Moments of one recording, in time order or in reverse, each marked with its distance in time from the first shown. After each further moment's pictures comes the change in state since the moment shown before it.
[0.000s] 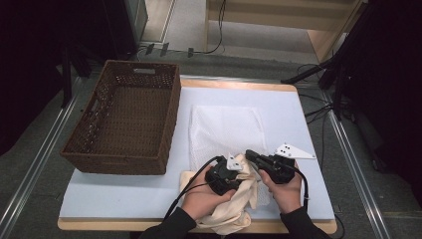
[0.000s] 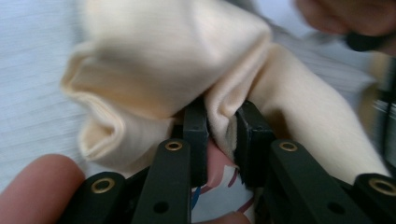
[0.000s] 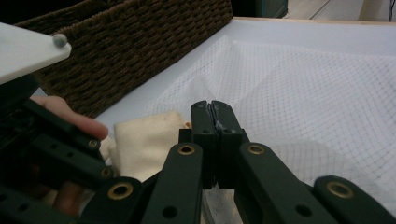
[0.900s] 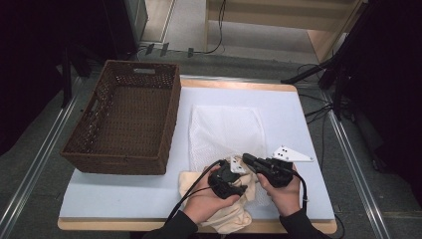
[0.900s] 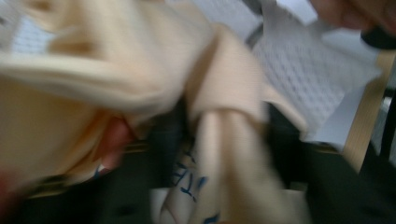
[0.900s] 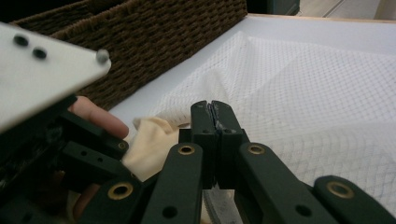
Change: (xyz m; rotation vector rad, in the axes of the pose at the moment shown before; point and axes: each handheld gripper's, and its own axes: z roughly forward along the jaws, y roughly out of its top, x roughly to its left) left arm -0.007 -0.001 0.003 0.026 -0.102 -0.040; right arm 0.009 -0.003 0.000 0.012 0.036 -0.022
